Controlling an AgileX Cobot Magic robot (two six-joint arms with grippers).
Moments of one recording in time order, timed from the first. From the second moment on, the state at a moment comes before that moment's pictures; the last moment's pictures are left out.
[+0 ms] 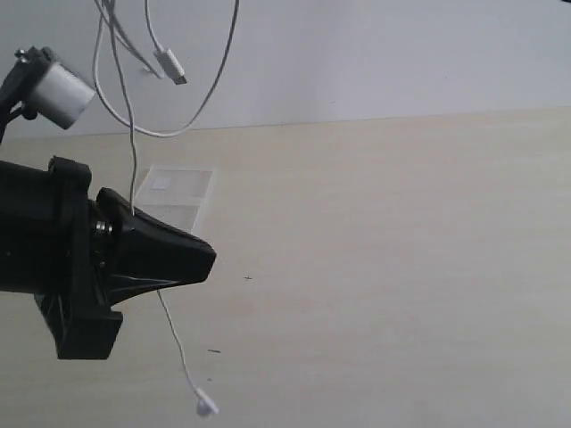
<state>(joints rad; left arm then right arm) -0.44 1.12 -0.72 -1.05 0.65 1.07 1.06 1.29 -1.16 1.16 -0.18 -1.34</state>
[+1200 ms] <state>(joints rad) -0.44 0.76 -0.87 -0.28 0.61 0.53 1.06 1.28 -1.07 1.22 -0.14 -1.34</state>
